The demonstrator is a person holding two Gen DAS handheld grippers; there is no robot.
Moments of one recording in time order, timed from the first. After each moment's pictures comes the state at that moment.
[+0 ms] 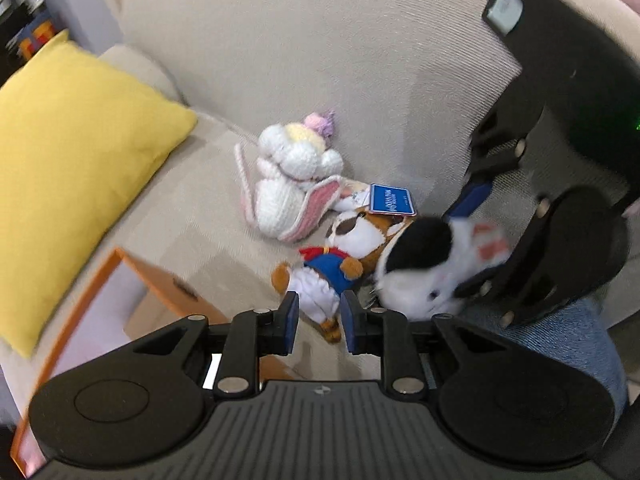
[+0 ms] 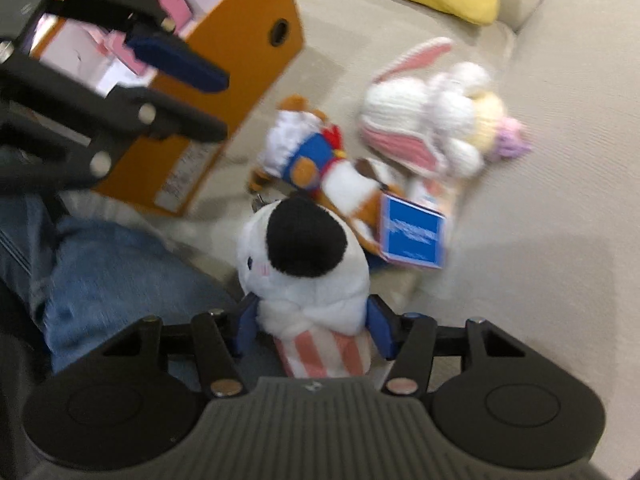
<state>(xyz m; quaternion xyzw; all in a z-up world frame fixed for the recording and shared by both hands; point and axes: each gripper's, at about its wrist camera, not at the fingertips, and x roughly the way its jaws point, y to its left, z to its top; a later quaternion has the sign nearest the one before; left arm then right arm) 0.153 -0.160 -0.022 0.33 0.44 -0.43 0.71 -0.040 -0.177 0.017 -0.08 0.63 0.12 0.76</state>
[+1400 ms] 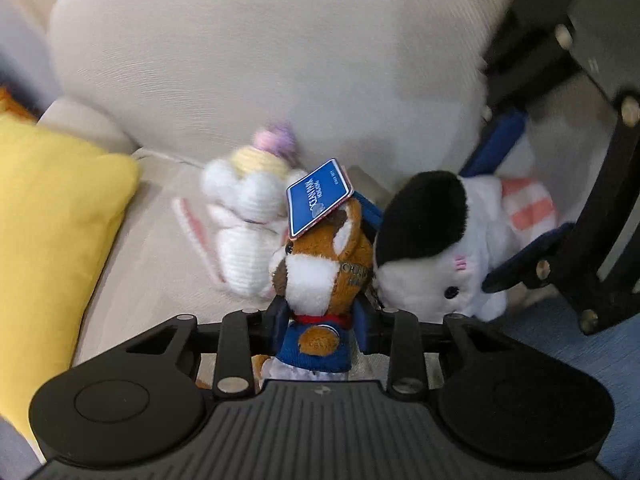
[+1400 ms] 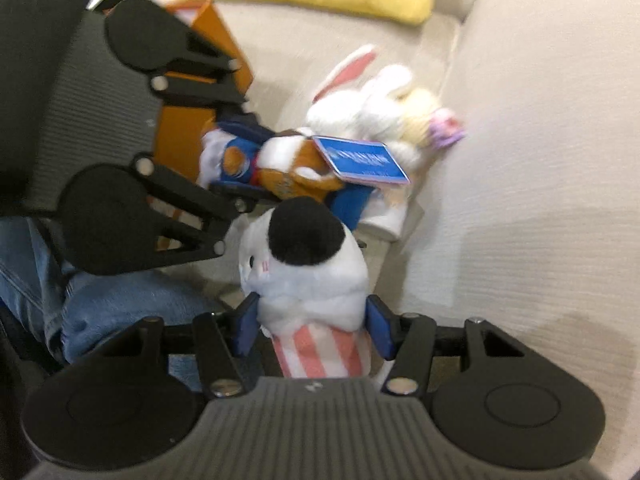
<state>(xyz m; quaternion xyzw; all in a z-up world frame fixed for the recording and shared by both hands) 0.164 -0.207 -0.056 0.39 0.41 -0.45 0.69 -0.040 -0.216 0.048 -0.01 0.61 0.09 0.79</state>
